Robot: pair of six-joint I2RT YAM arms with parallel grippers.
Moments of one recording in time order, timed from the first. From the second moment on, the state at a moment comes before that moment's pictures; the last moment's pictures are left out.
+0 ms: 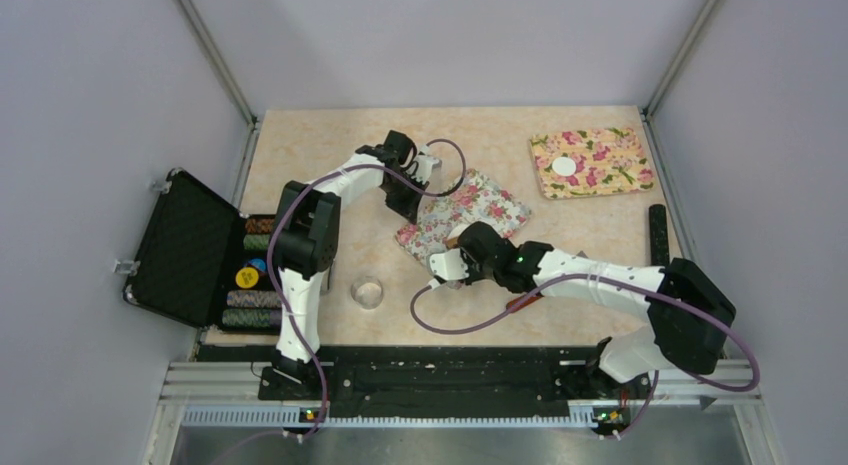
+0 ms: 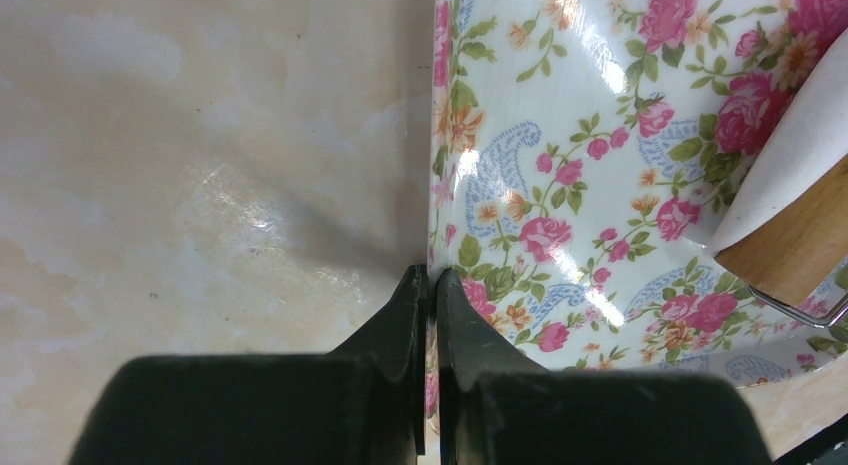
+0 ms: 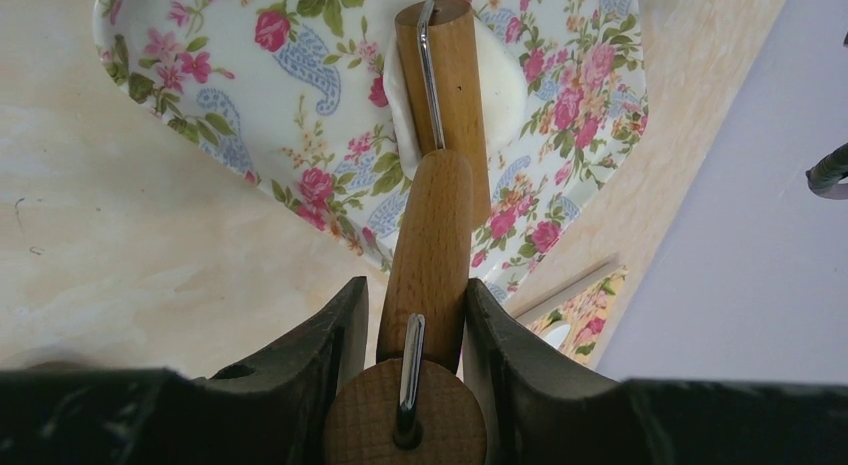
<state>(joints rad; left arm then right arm) -0.40 2.15 1.65 -0.73 0.32 0.22 0.96 1.44 0.85 -0.35 0.28 -0.98</state>
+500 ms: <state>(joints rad) -0.40 2.15 1.65 -0.73 0.32 0.22 0.98 1.39 0.82 -0.40 0.25 -0.98</state>
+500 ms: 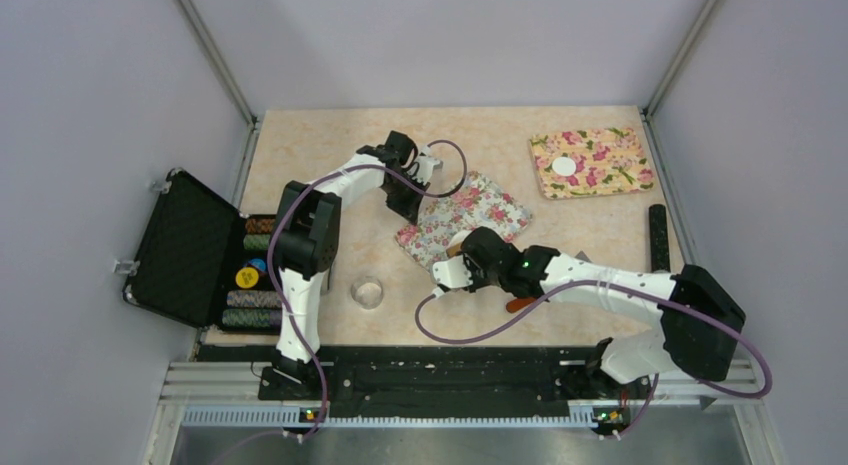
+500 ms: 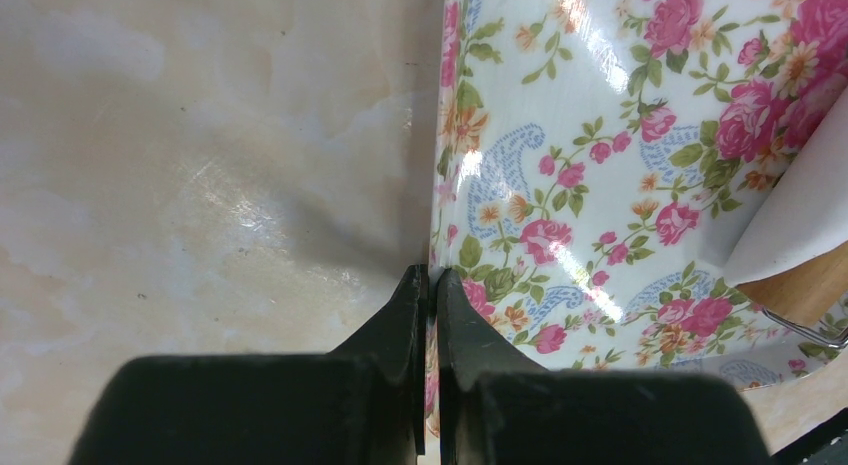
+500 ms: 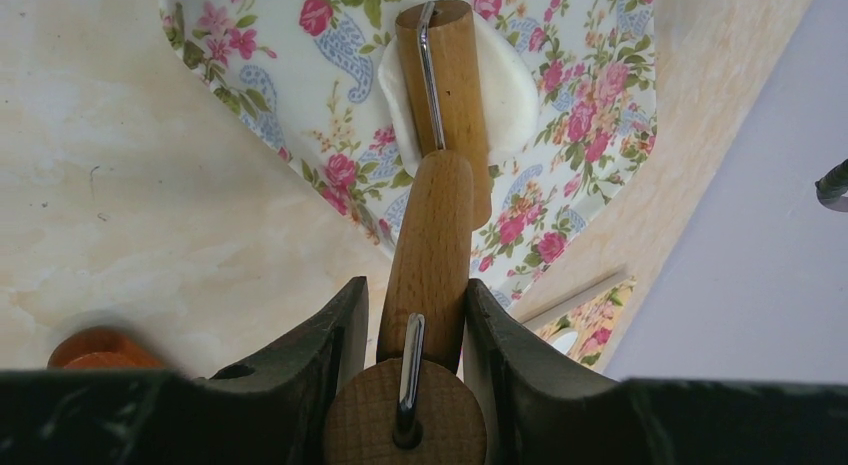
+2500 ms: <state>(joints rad) -0.40 2.16 1.67 -0.75 0.34 0.22 0.89 1.45 1.03 -0.62 0.16 -0.86</state>
